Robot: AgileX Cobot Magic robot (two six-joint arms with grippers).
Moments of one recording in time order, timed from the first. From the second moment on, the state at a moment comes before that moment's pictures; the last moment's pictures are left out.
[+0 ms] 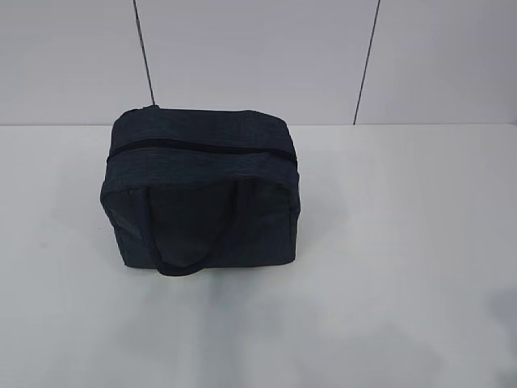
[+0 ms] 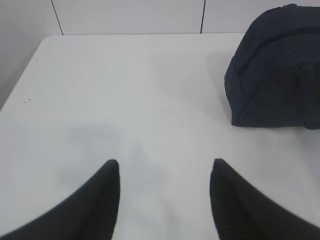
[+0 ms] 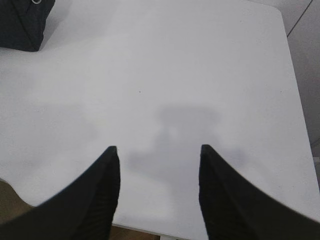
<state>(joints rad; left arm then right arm) 0.05 0.01 -0.62 -0.09 1.11 0.03 0.10 -0.02 -0.50 -0.06 1.16 -0.17</state>
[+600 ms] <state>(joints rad) 0.05 0.01 -0.53 -0.13 1.12 0.07 0.10 -0.02 -0.50 -0.06 1.15 -0.17</state>
